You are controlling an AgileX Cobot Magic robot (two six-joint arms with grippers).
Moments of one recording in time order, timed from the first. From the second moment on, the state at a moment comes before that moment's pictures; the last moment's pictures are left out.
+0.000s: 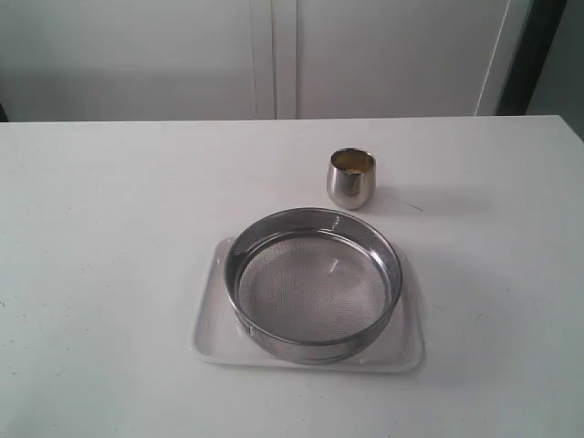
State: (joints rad) left arm 0.01 0.00 0.02 -0.11 0.42 0.15; right arm 0.08 0.01 0.00 -0.07 0.36 0.17
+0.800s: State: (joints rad) left arm 0.01 0.00 0.02 -0.11 0.42 0.15; right arm 0.08 0.01 -0.02 -0.09 -0.34 0.57
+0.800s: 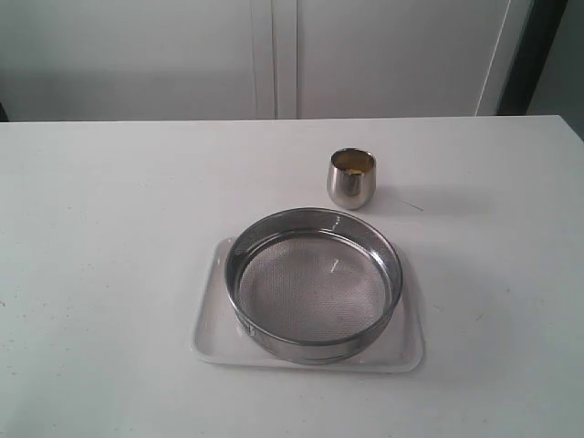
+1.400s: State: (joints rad) left arm 0.01 0.00 0.02 -0.10 0.42 0.15; right arm 0.08 0.48 -0.29 -0.11 -0.48 0.41
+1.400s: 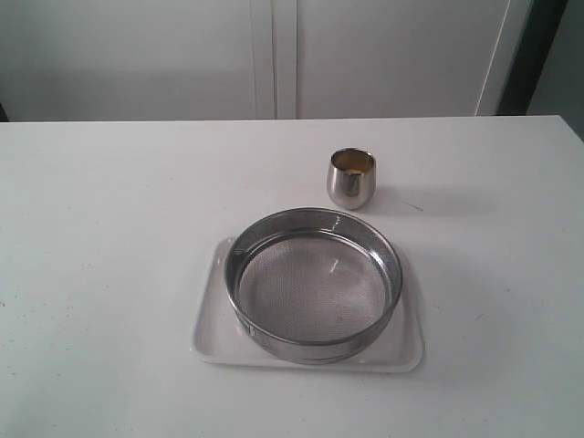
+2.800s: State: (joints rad) left arm 0.01 0.00 0.02 -0.10 0.42 0.15; right arm 0.08 1.59 -0.79 -0.69 -0.88 0.48
